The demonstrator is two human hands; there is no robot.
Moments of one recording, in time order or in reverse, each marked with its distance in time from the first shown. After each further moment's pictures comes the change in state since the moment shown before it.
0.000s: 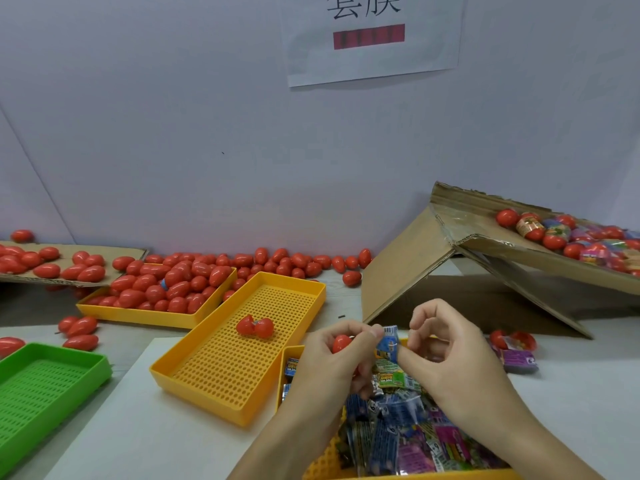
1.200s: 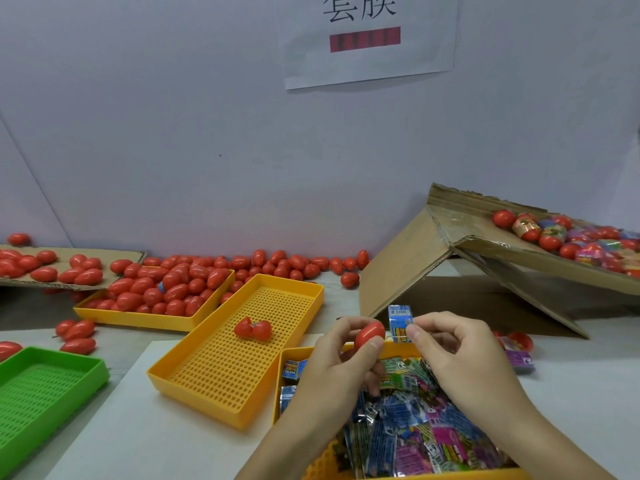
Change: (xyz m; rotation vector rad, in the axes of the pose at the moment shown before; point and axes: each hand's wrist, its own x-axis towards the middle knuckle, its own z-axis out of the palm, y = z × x) left_hand 0.004 -0.011 0.000 0.182 0.027 0.011; right_hand 0.006 0.007 -0.005 -0.106 0.094 -0.005
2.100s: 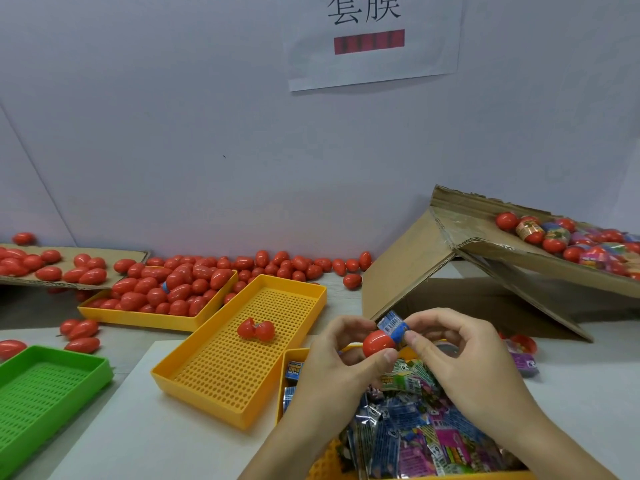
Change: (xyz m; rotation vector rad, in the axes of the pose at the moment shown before) left_hand -0.001 0.004 -0.002 0.015 0.016 0.036; right_hand 0.000 -0.002 -0.003 -0.033 -0.016 -0.067
